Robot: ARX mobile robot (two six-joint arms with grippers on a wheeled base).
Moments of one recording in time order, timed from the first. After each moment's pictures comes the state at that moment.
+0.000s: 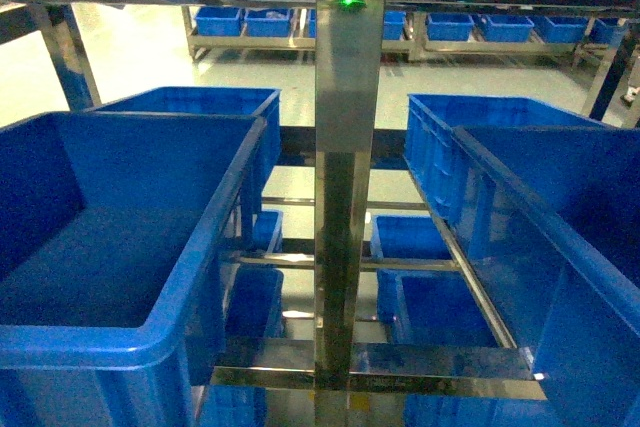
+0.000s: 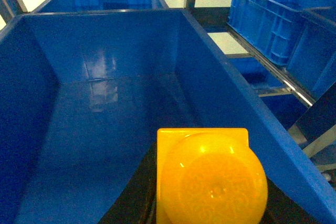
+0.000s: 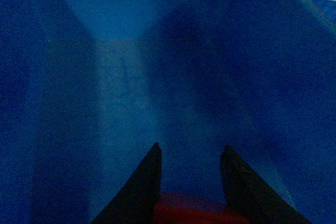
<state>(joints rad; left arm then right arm) 0.04 1.07 0.35 0.37 0.21 0.03 -0.06 1.85 0.79 0.50 0.24 -0.10</state>
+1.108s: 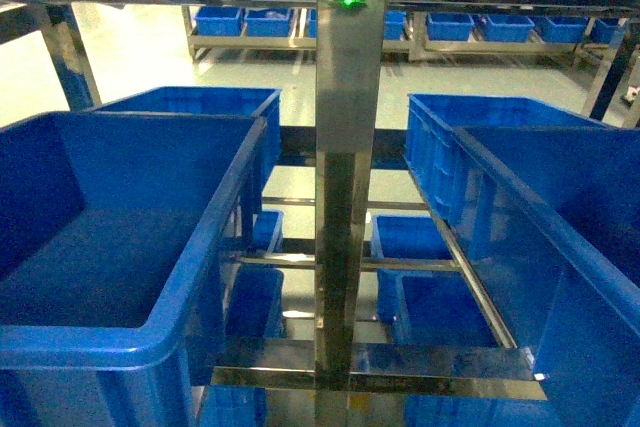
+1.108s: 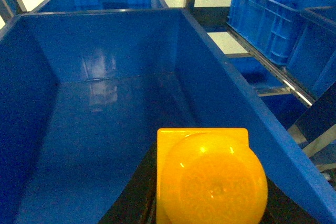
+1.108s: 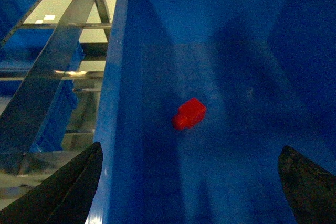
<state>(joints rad) 0.04 1.07 0.35 0.37 0.21 0.03 0.07 1.31 0.51 0.26 0.12 0.06</state>
